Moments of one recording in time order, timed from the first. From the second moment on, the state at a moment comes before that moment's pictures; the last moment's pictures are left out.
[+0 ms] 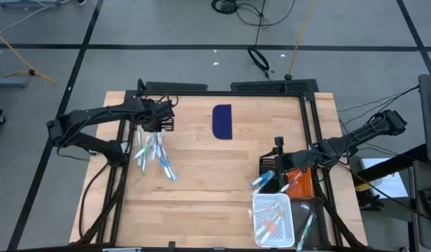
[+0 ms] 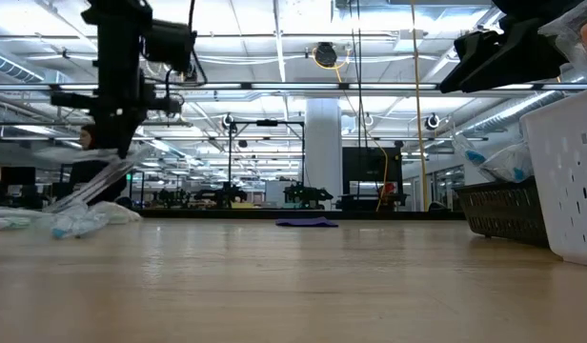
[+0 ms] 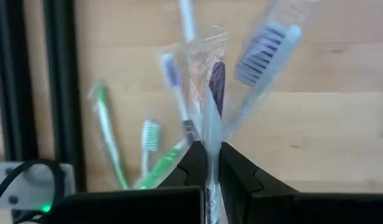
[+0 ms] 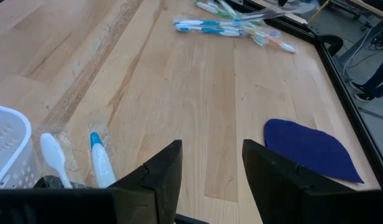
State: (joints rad) left arm 0.44 1.28 0.96 -1.17 -0.19 -1.12; right arm 0.39 0.85 0.50 -0.20 0.39 -0.12
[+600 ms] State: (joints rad) left arm 0.20 1.28 1.04 -0.72 -0.29 -0.79; right arm 0.39 0.85 0.50 -0.17 0.39 -0.08
